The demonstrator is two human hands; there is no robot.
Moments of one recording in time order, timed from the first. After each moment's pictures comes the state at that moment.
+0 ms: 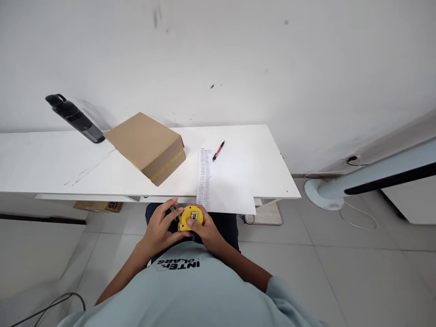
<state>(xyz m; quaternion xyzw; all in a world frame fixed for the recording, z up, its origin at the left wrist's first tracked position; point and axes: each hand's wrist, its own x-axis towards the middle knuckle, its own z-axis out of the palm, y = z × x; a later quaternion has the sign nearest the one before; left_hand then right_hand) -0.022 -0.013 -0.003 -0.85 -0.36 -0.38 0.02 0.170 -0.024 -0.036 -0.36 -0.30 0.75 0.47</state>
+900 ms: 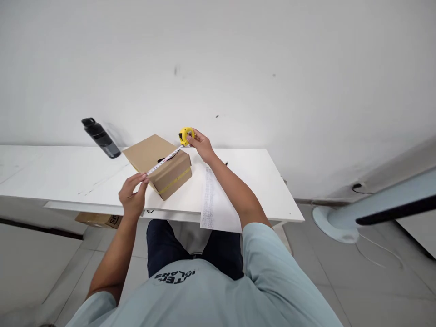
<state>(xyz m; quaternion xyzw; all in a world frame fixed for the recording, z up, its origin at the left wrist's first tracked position) -0.097 0.092 0.040 -0.65 -0.44 -0.61 0.13 0.149 0.297 0.067 -0.30 -0.57 0.51 0.57</state>
